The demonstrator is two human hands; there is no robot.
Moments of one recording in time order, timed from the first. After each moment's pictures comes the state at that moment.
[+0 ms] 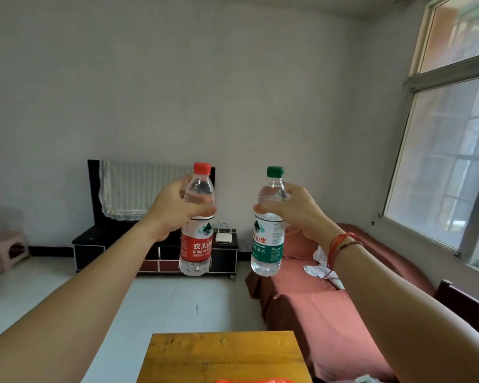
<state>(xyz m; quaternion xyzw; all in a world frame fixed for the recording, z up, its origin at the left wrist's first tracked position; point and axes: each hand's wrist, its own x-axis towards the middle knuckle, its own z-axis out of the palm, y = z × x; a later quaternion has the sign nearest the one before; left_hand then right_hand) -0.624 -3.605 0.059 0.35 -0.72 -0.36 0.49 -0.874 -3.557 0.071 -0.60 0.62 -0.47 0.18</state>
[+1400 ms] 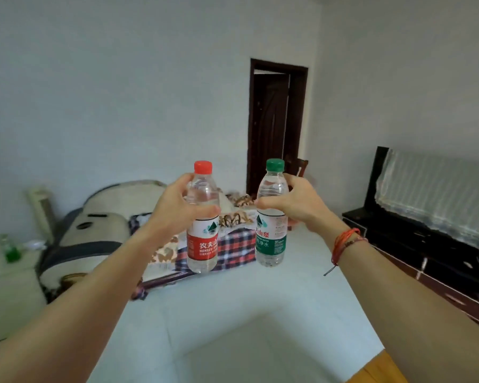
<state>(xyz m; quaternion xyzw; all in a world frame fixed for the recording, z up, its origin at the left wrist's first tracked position) -0.284 -3.273 0.020 0.71 -0.39 -0.07 0.58 -0.429 -3.479 0.033 -0.84 0.21 -0.27 0.42</state>
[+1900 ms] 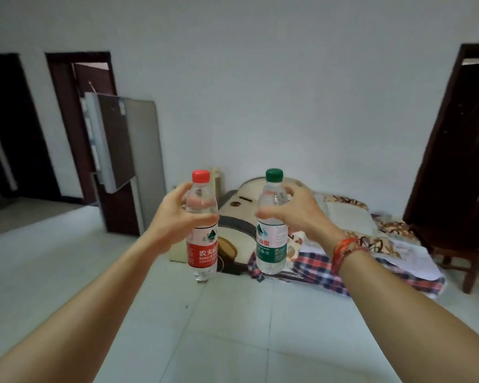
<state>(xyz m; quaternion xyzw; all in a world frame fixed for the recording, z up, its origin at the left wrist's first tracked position) -0.319 -3.108 0.005 0.78 -0.12 0.13 0.60 -0.306 -3.358 0.019 -0.86 -0.08 -0.10 0.50</state>
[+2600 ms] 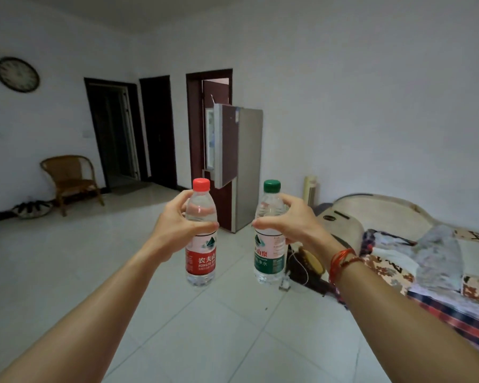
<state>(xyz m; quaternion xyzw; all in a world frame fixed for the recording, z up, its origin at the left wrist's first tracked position) -0.424 -2.897 -0.007 0.79 0.05 0.27 0.55 -0.315 -3.119 0.005 -0.82 -0.24 0.02 0.51</state>
